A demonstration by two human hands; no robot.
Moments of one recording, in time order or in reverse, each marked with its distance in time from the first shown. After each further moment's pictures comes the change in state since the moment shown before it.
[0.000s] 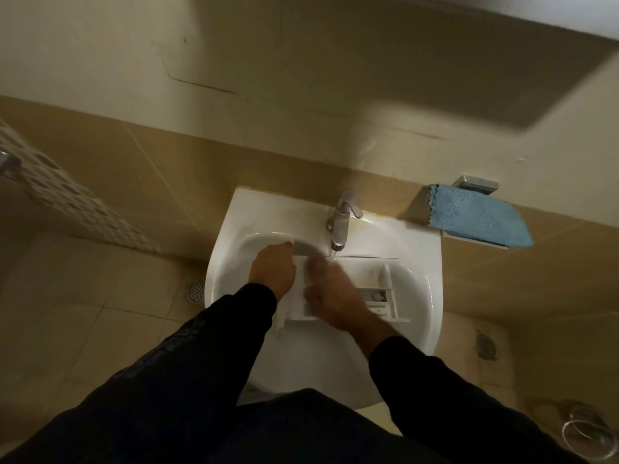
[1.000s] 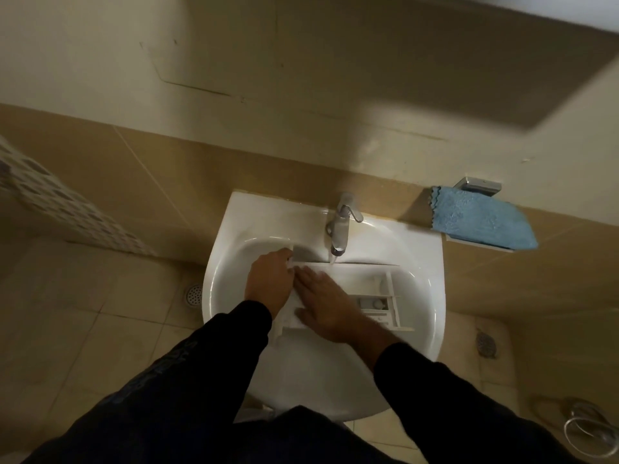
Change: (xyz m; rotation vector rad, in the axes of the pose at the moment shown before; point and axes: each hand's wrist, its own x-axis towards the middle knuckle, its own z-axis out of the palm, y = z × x) left_hand -0.005 -0.007 0.008 -0.216 0.079 -0.001; right_hand 0.003 -0.002 0.011 -0.123 -0.138 -0.183
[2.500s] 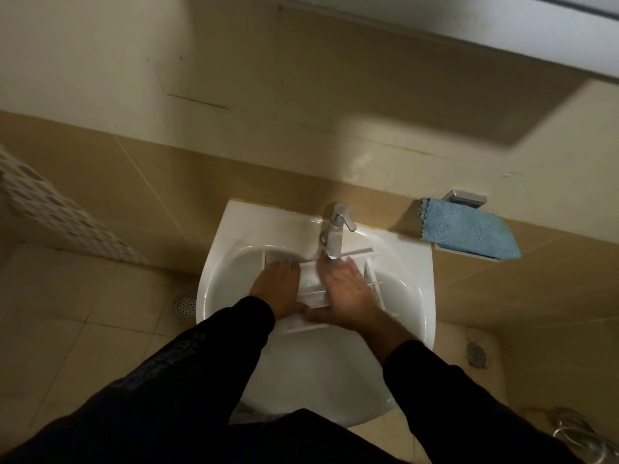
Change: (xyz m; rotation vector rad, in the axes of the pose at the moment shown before) left_hand 0.002 0.022 -0.010 0.523 -0.387 0.256; right_hand -0.014 0.021 -0.046 -0.119 0.116 0.205
